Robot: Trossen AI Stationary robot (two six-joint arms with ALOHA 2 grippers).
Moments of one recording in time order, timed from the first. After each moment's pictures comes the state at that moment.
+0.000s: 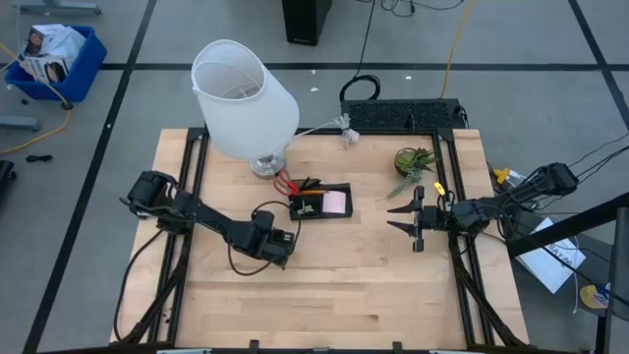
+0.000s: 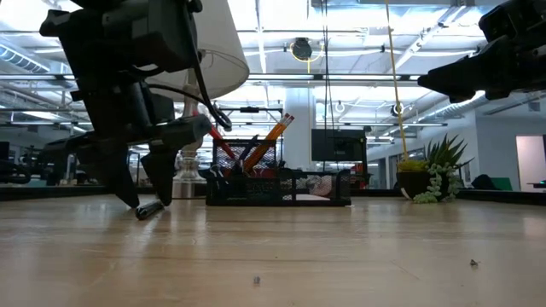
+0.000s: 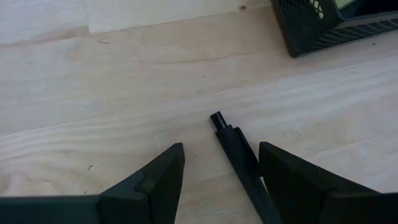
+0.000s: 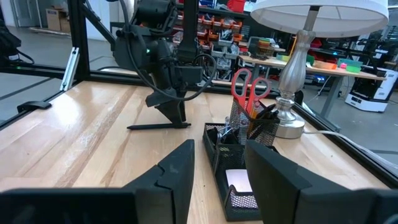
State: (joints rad) left arm -0.32 1.79 0.94 -0.63 -0.42 -1.69; right arm 0.37 0.42 0.02 0.35 0.44 -0.09
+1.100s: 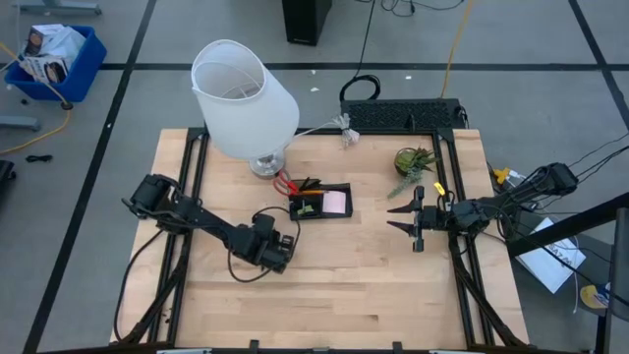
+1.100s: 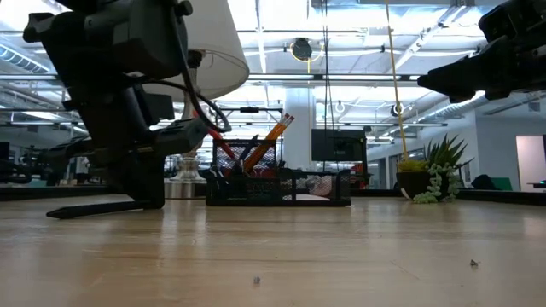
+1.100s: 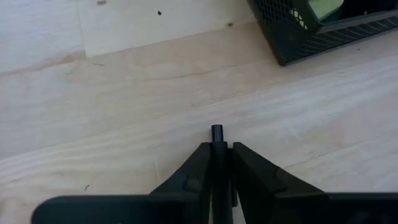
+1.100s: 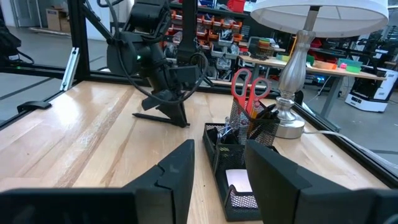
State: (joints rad) left arm -0.37 1.82 0.94 -0.62 -0.55 -1.67; right arm 0.37 0.41 0.02 0.35 0.44 -0.09
